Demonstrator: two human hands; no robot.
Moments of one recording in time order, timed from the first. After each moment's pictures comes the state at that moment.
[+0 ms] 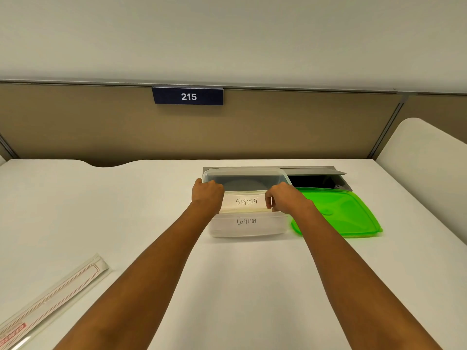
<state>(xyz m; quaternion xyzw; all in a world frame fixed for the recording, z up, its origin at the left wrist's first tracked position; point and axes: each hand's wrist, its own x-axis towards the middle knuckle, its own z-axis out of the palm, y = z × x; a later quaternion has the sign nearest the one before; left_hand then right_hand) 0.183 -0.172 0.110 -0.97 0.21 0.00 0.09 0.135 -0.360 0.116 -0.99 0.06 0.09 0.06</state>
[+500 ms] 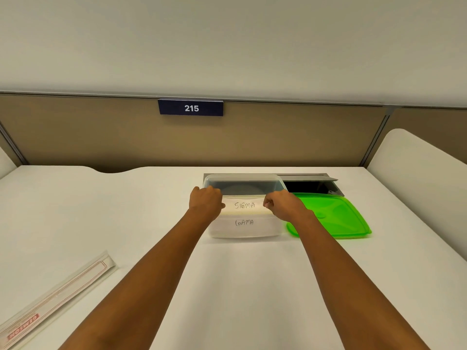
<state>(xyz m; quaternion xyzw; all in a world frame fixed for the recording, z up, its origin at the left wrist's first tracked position) 0.162 -0.161 0.116 -0.98 0.20 -0.04 0.03 0.108 -0.357 0.120 -0.99 0.08 0.02 0.10</state>
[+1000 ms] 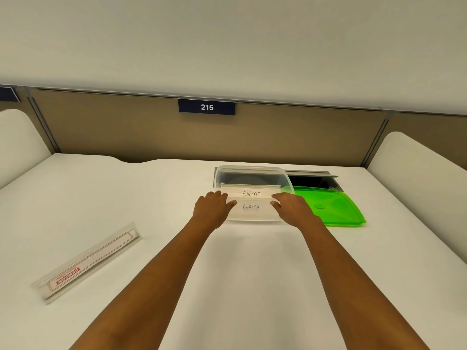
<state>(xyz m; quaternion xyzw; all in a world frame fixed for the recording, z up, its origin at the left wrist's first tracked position) 0.091 -0.129 0.103 -0.98 0.19 -0.01 -0.06 0.047 -0.338 0.114 -1.00 0.06 -0.02 0.02</state>
